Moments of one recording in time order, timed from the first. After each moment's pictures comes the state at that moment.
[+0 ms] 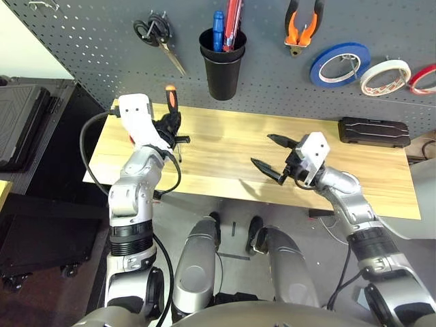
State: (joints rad) left arm -0.41 0.15 0.27 -0.30 -0.32 0.67 -0.12; right arm -0.33 -0.31 0.01 0.29 0.30 -0.27 0.87
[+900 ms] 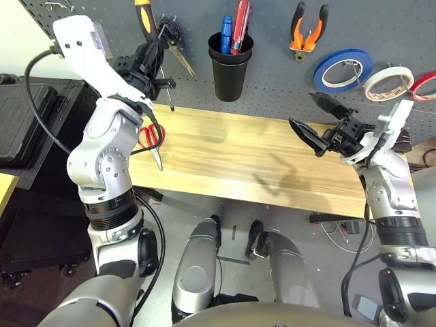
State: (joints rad) left arm -0.70 0.25 0.32 -0.33 -0.48 0.73 -0.09; right arm -0.37 -0.44 -0.18 0.15 0.58 -0.12 0.98
